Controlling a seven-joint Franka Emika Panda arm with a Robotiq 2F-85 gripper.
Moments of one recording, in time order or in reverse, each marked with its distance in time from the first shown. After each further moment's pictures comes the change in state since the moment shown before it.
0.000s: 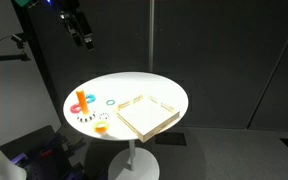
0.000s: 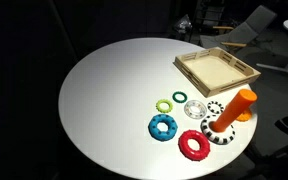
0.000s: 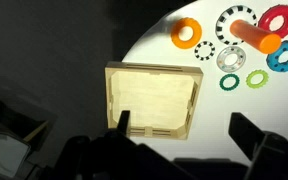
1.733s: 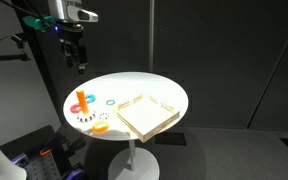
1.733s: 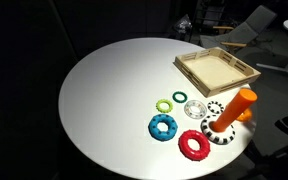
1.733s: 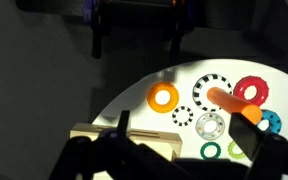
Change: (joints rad) arm 0.050 0.147 -0.003 -0.040 0.073 -0.129 -0.050
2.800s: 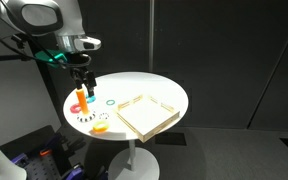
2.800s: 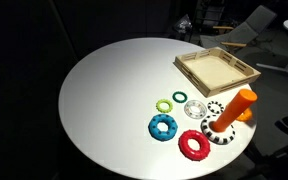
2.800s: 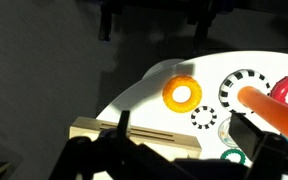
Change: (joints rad) arm -0.003 0.046 0.011 -0.222 -0.061 0.365 -0.020
